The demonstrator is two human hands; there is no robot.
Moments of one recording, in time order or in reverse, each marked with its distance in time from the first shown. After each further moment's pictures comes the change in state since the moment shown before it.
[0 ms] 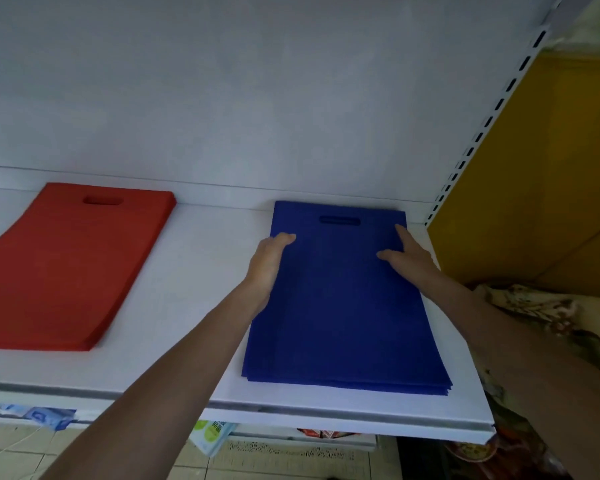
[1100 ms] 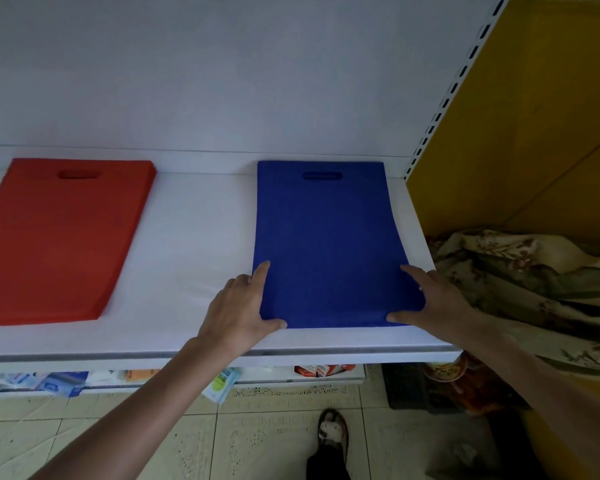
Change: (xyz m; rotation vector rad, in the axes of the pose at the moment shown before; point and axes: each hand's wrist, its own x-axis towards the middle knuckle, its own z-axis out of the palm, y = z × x) left_hand -0.104 -0.043 -0.031 1.365 -0.057 0.373; right_hand -0.145 0.051 -0.010 -0.530 -0.092 0.006
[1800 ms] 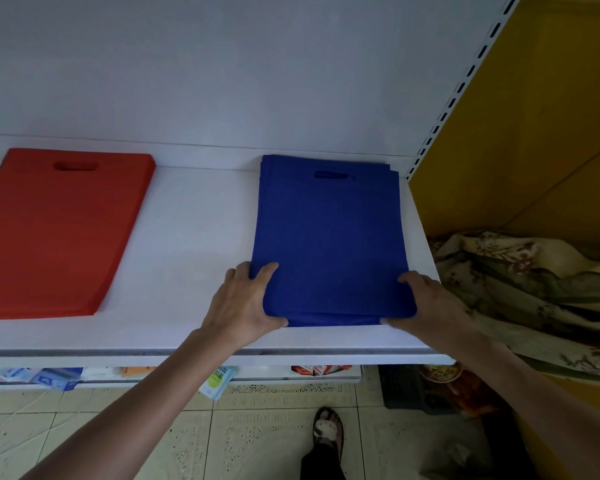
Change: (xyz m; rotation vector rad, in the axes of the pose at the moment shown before) left_hand 0.010 -0.003 0.006 -0.042 -0.041 0.018; right_hand -0.010 -0.014 0.005 -0.125 0.051 -0.069
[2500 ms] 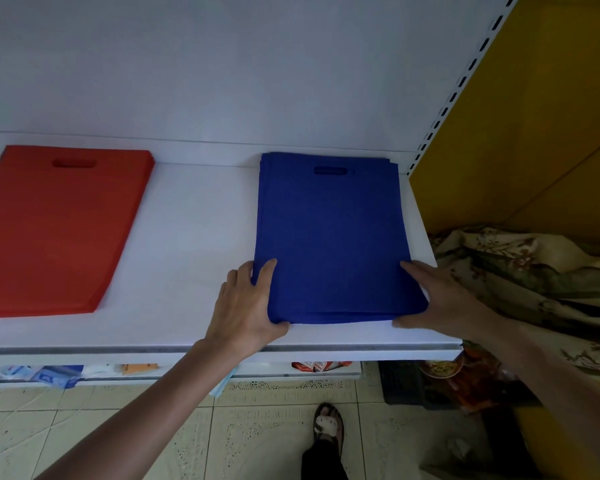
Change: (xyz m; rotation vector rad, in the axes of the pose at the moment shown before) left_hand -0.008 0.002 0.014 0.036 0.112 0.021; right_hand 0.010 0.021 -0.016 0.085 -0.167 -0.051
